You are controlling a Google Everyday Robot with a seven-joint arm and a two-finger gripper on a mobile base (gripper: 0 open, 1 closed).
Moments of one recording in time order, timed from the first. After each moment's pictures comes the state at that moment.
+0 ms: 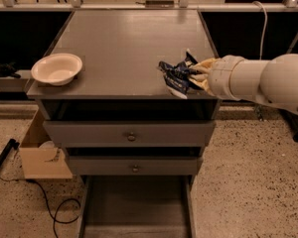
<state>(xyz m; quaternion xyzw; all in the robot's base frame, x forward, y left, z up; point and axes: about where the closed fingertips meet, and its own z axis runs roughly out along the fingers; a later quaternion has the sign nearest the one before) 0.605 -0.123 0.884 -0.54 0.66 -0.07 0.52</state>
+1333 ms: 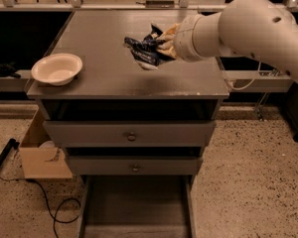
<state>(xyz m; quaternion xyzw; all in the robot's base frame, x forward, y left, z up) 0.655 -0.041 0.943 -0.61 0.60 -0.07 0.51</state>
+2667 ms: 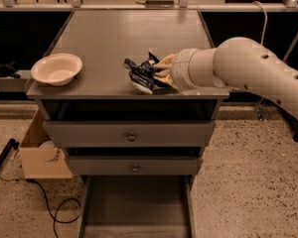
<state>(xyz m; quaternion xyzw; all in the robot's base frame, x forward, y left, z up) 0.635 -0.034 0.872 -0.60 0.62 -0.02 0.50</state>
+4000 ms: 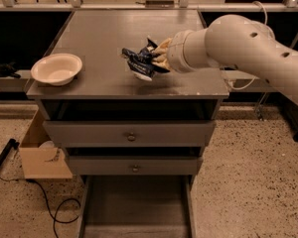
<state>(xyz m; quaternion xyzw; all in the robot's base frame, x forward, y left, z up) 0.664 -0.029 0.899 -0.61 0.62 -0.05 0.49</state>
